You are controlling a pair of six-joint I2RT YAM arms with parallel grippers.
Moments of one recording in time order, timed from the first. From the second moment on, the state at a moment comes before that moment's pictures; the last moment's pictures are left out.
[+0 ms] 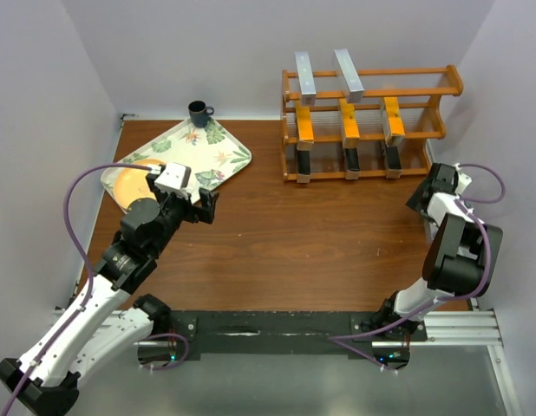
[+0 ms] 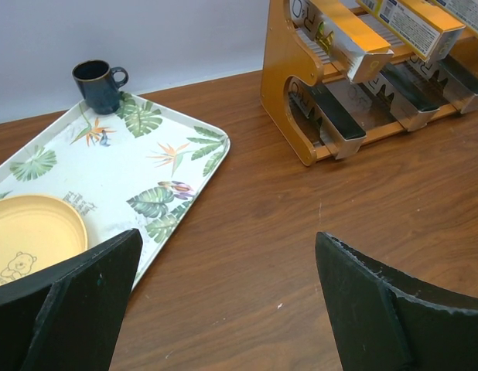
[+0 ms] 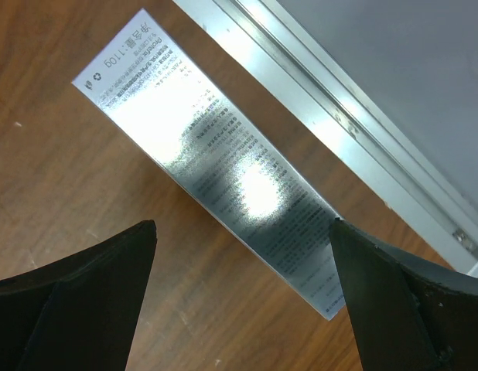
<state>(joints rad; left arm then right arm) -0.55 0.67 0.75 -0.20 -0.20 -0.07 -0.35 1.59 0.90 -0.28 0.42 0.35</state>
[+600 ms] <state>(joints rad) -0.55 0.70 0.75 -0.20 -0.19 -0.07 -0.34 1.47 0.82 -0.26 0.16 0.31</state>
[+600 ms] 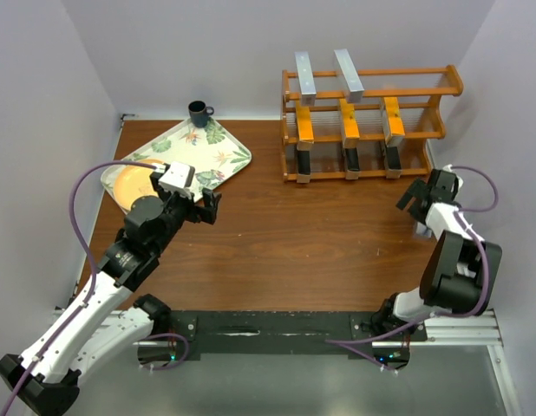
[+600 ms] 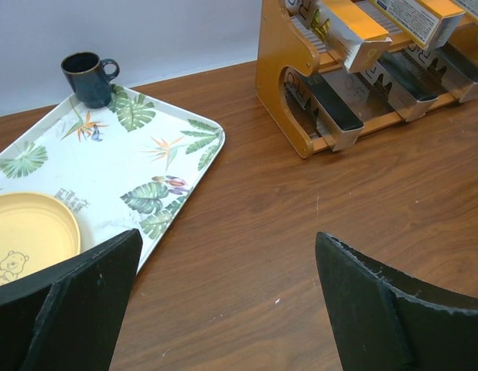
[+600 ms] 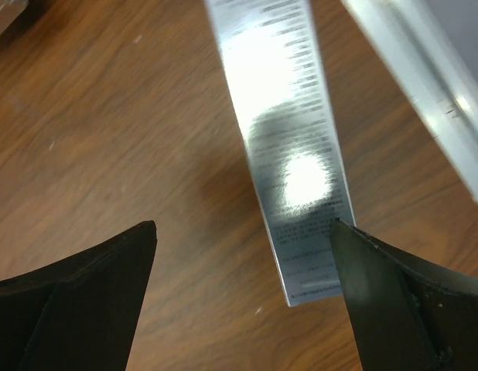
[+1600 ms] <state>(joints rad) -0.55 0.70 0.75 -0.20 -0.18 -0.07 -0.28 1.42 0.78 -0.35 0.27 0.43</state>
